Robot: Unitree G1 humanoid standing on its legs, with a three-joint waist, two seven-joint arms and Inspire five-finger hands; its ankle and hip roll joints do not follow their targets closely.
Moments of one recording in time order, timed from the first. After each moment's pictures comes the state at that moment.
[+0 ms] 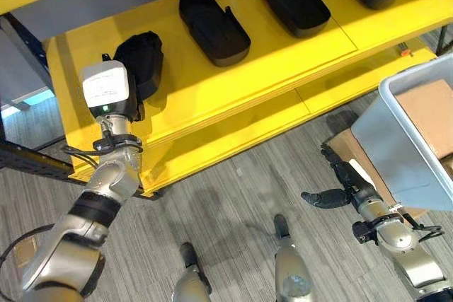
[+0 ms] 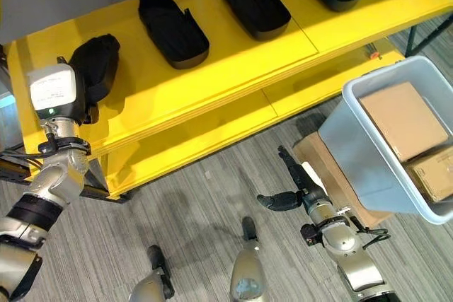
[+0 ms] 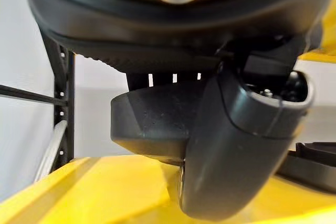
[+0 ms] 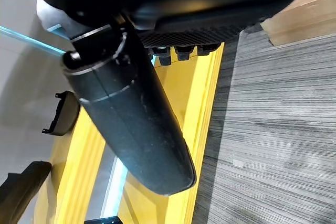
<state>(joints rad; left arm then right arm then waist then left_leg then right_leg) -0.71 0.72 -0.39 0.47 0.58 0.41 0.51 0.05 -0.68 0.15 -0.04 0.20 0.01 0.00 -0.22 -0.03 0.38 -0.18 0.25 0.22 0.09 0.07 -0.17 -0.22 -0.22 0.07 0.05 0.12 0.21</state>
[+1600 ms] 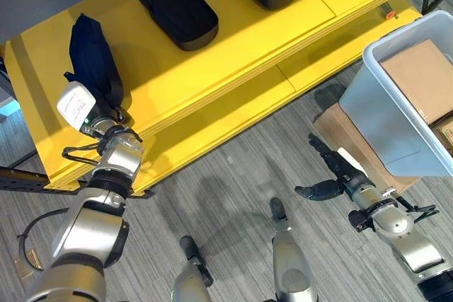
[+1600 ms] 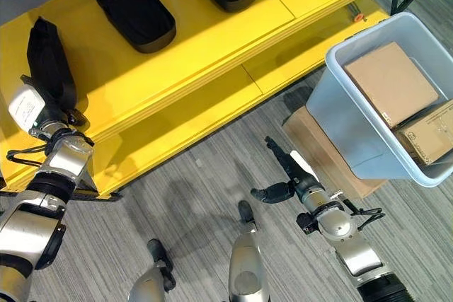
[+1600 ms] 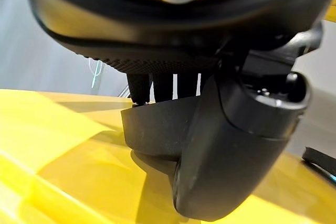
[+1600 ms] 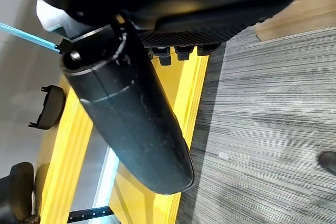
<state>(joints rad) -0.91 0.61 -0.31 0.89 0.04 0.42 0.73 -0.06 -0.76 0.23 -0.04 0.20 0.03 0.02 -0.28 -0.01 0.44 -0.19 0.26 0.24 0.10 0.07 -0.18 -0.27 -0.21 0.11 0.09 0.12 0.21</state>
